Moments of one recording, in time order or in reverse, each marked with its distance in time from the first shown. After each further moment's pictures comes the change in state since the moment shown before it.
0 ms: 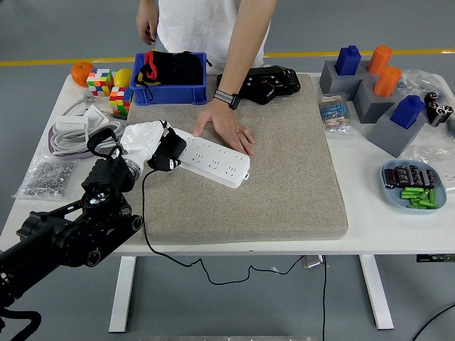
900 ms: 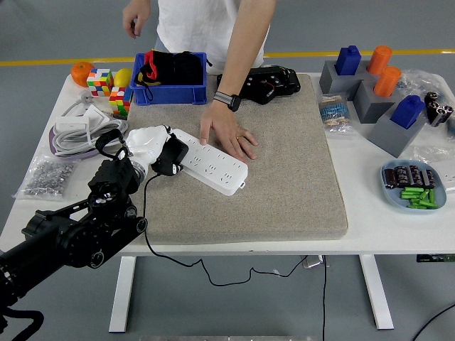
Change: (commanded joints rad) left arm -0.007 -0.009 0.019 -0.006 -0.019 -0.047 0.041; right arm 0.001 0.002 0.002 -0.001 0.000 0.000 0.000
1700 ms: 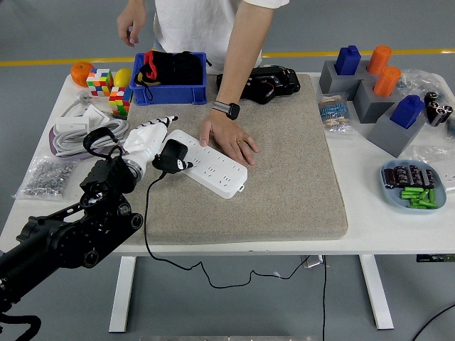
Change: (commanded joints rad) left arm 0.059 0.037 -0.092 -0.120 -0.055 0.009 -0.075; right arm 0.000 0.002 0.003 0.000 -0.001 0.001 0.000
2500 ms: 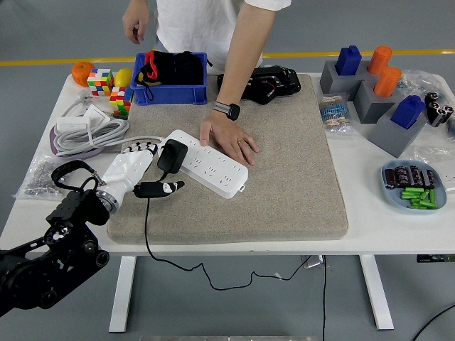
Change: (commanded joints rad) left arm 0.157 0.162 0.052 -0.173 -0.009 0.024 -0.090; right arm 0.000 -0.003 -0.002 0.003 0.001 -0.006 0.009
